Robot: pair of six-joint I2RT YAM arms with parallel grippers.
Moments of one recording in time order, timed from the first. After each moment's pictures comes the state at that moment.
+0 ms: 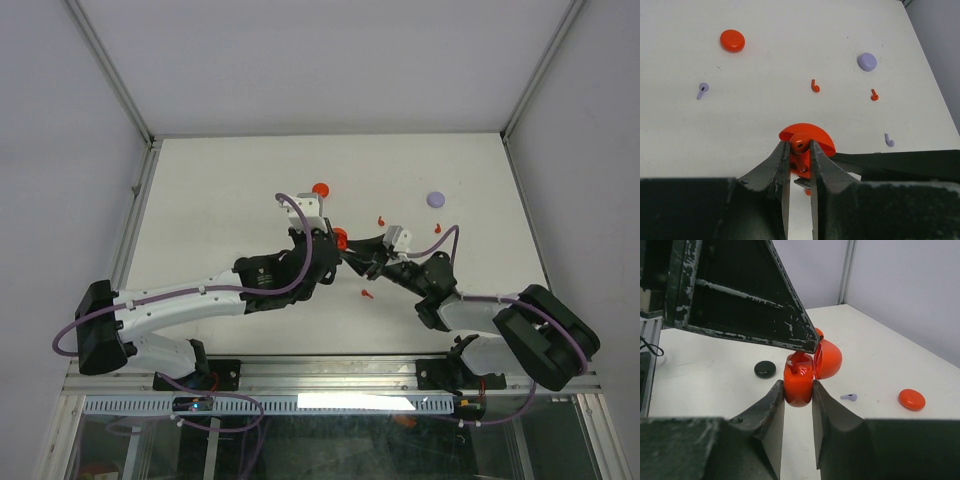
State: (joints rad) left arm -1.21 1.34 1.08 -0.21 -0.85 -0.73; right arm 0.68 1.30 0.24 1.34 -0.43 0.05
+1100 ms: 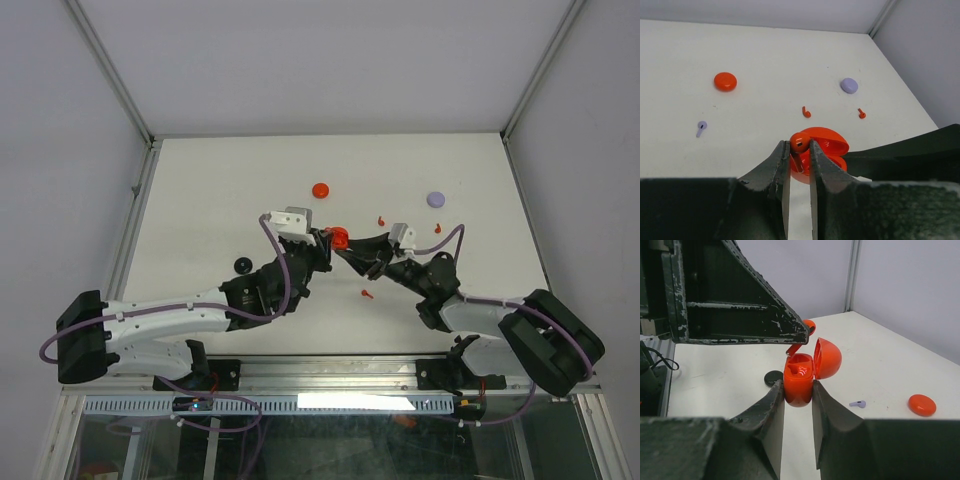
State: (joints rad) left arm -1.22 1.21 0.82 0.23 -0.86 -0.44; right arm 0.68 1.27 0.24 1.35 -0.43 0.13
